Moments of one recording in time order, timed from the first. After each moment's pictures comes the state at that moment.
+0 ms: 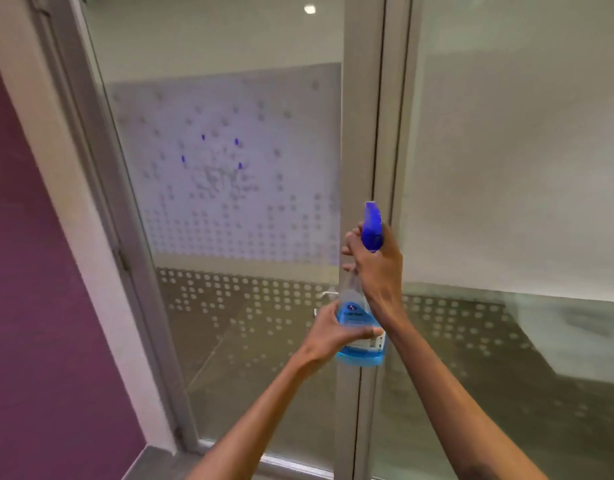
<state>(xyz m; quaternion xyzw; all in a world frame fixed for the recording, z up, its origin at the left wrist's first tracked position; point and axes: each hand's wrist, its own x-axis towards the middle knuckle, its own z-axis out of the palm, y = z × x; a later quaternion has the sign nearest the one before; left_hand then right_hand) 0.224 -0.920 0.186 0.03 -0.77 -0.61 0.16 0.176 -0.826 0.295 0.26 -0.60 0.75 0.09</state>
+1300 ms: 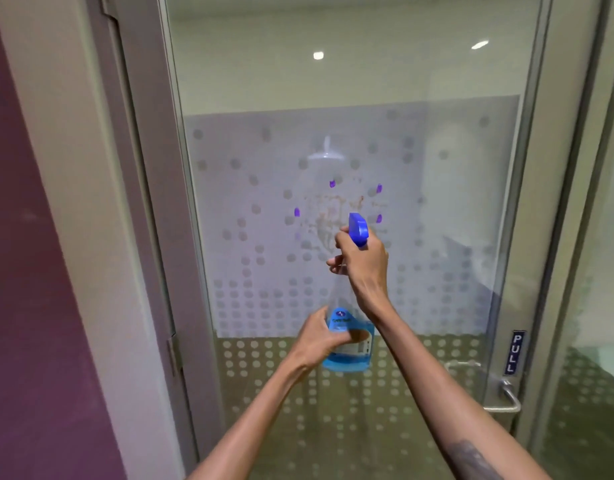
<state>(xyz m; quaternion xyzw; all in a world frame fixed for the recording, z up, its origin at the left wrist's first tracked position) 0.212 -1.422 0.241 0.00 -0.80 -0.59 0.14 0.174 -1.320 0.360 0.20 -0.61 0.75 0.14</state>
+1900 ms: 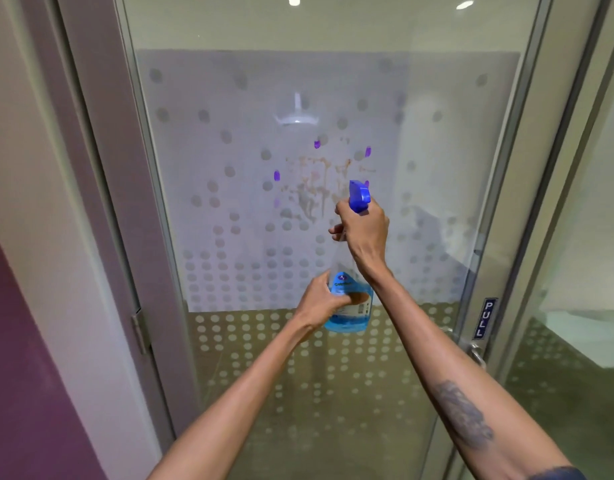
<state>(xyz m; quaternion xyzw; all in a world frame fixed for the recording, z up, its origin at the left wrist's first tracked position) 0.160 -1.408 0.234 -0.04 -0.79 -0.60 0.13 0.126 -1.316 0.348 0.16 -0.68 0.68 0.22</state>
